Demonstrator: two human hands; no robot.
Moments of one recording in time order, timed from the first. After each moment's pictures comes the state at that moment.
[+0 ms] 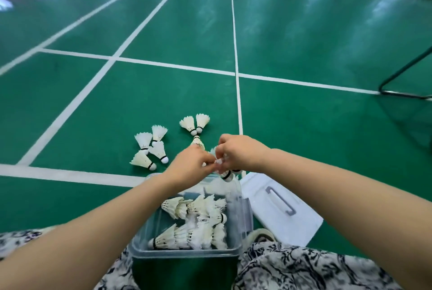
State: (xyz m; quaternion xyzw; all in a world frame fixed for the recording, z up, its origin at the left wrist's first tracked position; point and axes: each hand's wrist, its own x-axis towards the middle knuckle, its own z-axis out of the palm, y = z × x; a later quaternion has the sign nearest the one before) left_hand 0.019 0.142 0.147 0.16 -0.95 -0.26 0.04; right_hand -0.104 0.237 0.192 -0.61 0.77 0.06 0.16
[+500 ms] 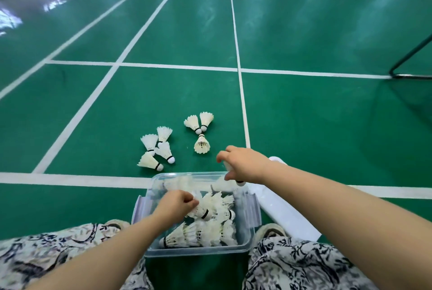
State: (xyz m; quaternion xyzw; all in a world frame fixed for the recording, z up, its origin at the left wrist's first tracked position) left_hand 0.075 0.146 0.054 0.34 -0.87 -0.33 -0.13; right_hand -0.103 0.250 0.146 -0.59 0.79 0.04 0.19
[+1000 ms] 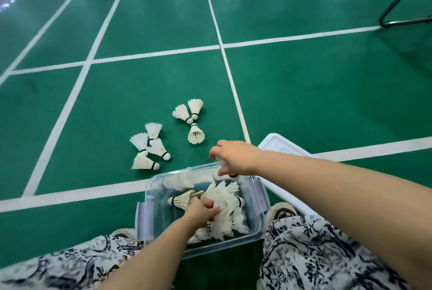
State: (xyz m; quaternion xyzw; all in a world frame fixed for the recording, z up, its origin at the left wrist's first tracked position) left_hand 0.052 0.172 0.004 0.41 -0.72 -0.51 -0.24; right_hand -0.102 0.236 0.116 -0.57 0.79 -0.01 0.23
